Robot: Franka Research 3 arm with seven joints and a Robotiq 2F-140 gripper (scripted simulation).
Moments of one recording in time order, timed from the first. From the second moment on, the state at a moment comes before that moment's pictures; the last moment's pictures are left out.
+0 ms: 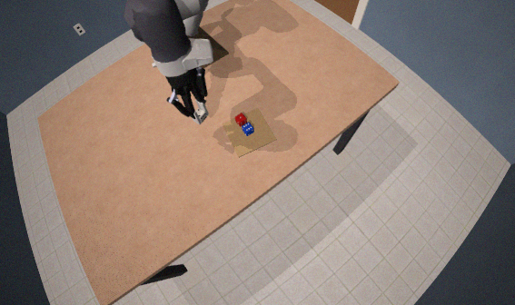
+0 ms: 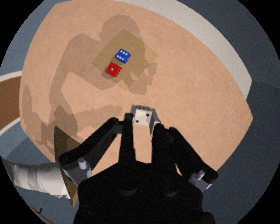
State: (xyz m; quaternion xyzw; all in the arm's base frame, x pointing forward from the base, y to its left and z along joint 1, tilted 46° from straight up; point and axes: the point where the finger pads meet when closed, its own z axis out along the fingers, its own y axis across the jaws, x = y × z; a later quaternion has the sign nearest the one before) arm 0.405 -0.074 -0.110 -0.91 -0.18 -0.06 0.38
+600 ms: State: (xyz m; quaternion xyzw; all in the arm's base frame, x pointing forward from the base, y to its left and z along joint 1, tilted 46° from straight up) arm 0.483 -0.036 -0.066 -0.92 -0.12 -0.03 0.38
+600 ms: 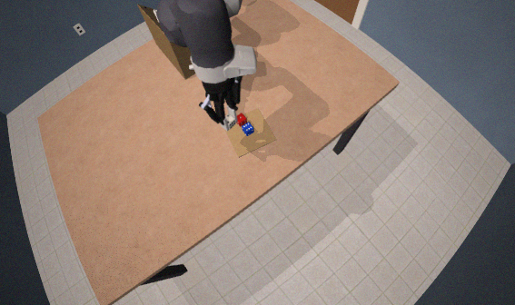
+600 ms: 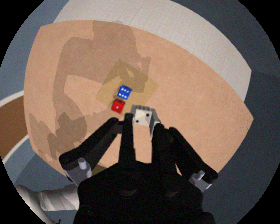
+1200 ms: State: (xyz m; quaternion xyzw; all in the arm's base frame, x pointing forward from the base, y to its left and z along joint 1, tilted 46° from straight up) arm 0.532 0.004 -0.031 -0.92 -0.03 0.01 0.39
